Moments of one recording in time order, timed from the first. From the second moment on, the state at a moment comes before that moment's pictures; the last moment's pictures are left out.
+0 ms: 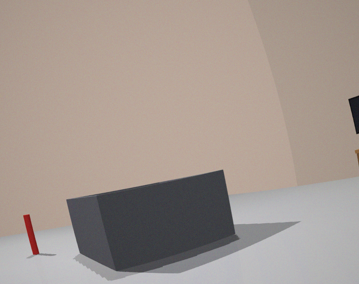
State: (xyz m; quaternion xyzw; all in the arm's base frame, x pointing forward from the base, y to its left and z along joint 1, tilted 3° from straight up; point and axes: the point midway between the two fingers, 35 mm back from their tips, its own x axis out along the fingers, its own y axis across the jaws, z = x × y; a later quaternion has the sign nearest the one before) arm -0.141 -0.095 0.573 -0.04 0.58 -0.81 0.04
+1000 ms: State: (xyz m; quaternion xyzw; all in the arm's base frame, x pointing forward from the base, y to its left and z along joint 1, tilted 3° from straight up) arm -0.119 0.071 0.602 -0.08 0.31 -0.89 -0.33
